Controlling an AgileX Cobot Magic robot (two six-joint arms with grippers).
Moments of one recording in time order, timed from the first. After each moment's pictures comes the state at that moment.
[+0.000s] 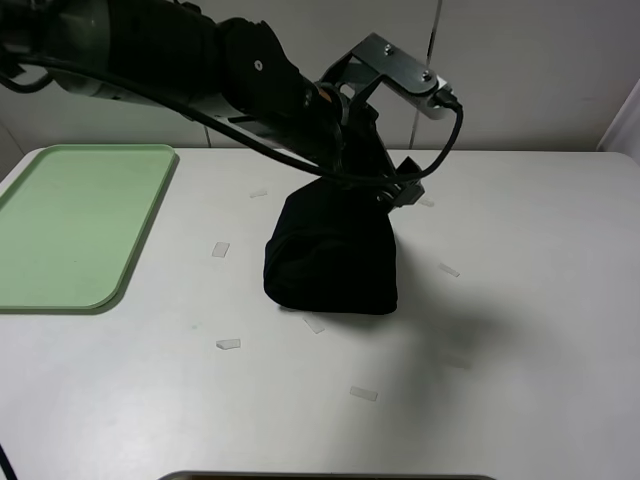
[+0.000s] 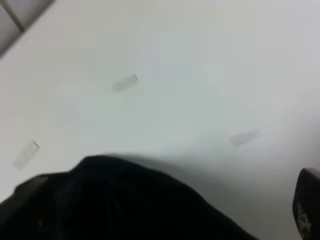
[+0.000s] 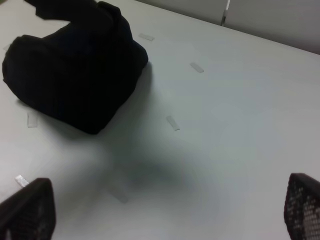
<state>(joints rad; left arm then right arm) -0.77 1.90 -1.31 -0.38 0.09 0.60 0.36 -0.01 -0.49 0.00 1.03 -0.11</state>
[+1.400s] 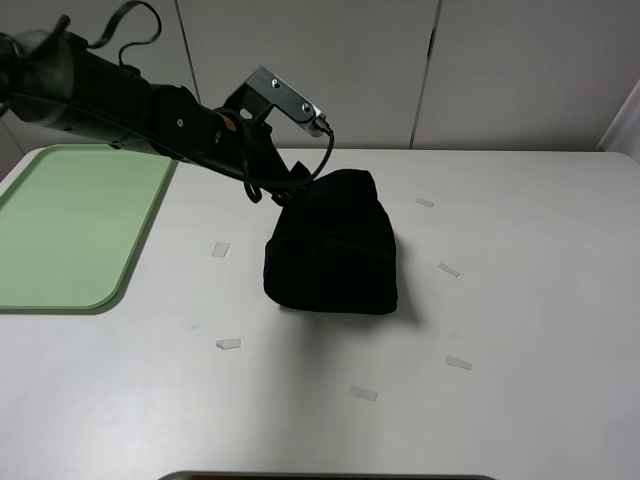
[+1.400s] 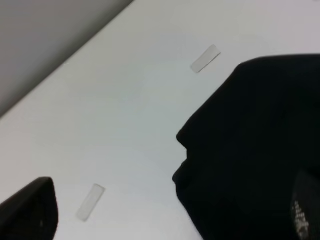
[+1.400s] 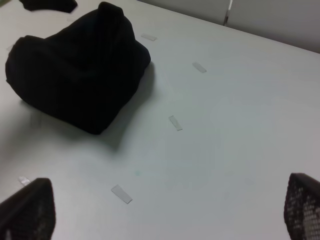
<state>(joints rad) -0.53 1.96 -1.13 -0.14 -0.20 0.46 0.36 -0.01 -0.49 0.01 1.03 -0.11</state>
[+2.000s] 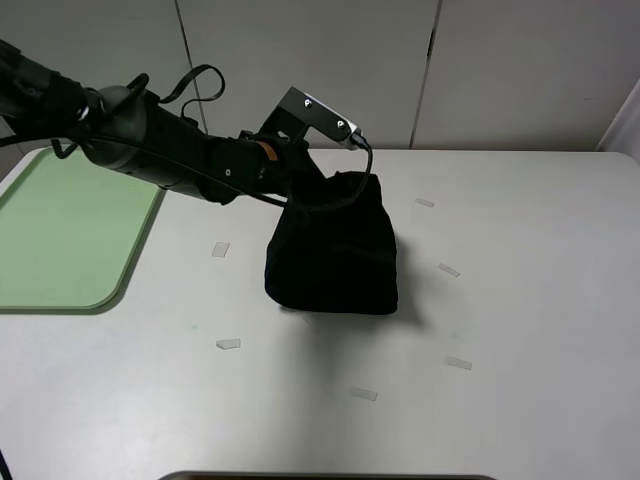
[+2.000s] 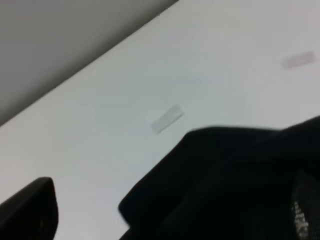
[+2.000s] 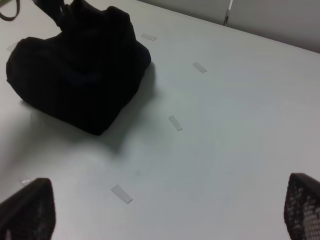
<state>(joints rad) -0.63 2.07 -1.14 -0.15 -0.44 0.35 0.36 -0.01 -0.49 0.01 1.03 -0.11</state>
